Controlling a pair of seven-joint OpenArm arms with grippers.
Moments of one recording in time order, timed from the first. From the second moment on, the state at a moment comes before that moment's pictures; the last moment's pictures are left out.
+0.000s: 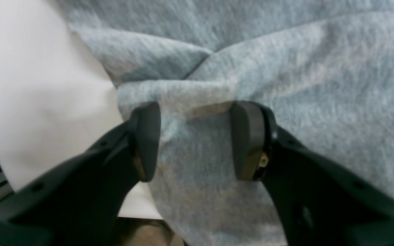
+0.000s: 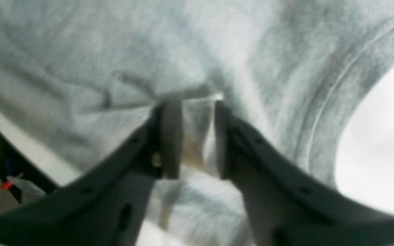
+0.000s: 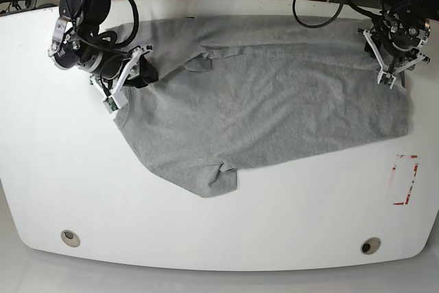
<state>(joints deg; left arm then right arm) 14.1 -9.7 -33.0 102.0 6.8 -43.2 55.0 -7.6 8.2 22.3 99.6 41.1 41.1 -74.2</state>
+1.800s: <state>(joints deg) 0.6 -13.7 -46.2 102.8 2.0 -43.1 55.7 35.0 8.6 17.9 32.2 15.8 40.7 -37.1</state>
